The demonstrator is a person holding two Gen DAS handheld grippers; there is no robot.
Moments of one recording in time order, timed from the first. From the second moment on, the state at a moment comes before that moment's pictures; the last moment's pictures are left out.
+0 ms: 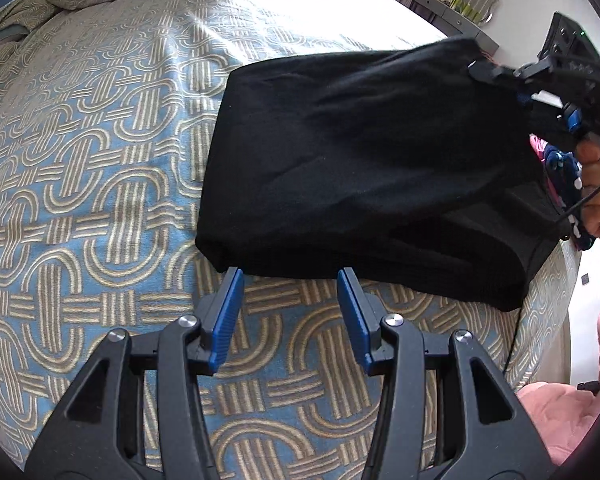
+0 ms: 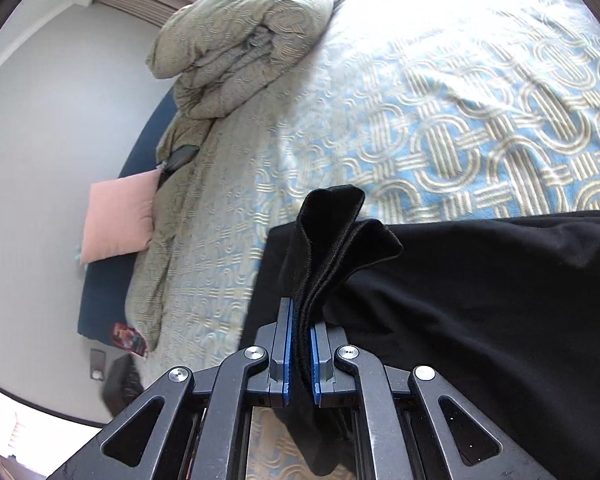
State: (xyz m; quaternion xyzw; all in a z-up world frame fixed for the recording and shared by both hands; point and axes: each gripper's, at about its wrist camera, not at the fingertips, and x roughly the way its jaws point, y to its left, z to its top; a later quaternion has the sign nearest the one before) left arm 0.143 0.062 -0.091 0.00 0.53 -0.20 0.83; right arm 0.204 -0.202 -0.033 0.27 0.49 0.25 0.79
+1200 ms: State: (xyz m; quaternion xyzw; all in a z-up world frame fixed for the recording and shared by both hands) left arm 0.164 0.077 -0.083 -0.02 0.49 -0.11 0.86; right arm 0.217 -0.134 0.061 0.28 0.43 0.34 0.79
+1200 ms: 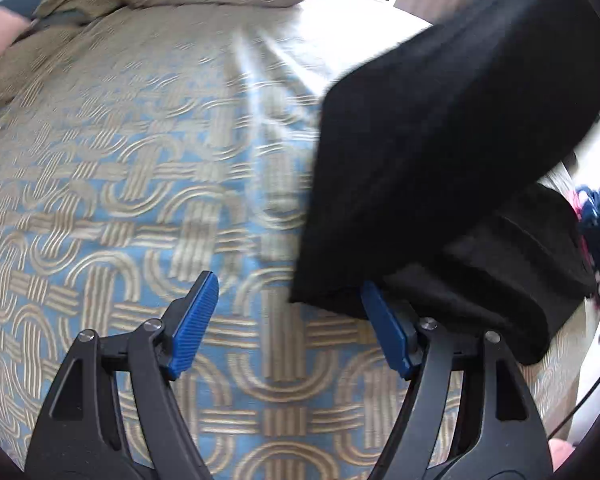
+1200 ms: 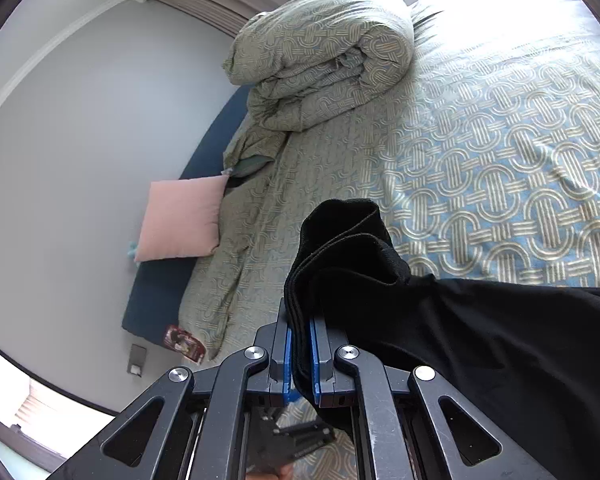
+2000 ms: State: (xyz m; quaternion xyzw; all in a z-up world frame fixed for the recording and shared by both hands) left arm 0.187 0.107 -0.088 0.02 0.50 -0.02 0.87; right arm 0.245 -0.125 0.053 0.27 0.46 0.29 0.80
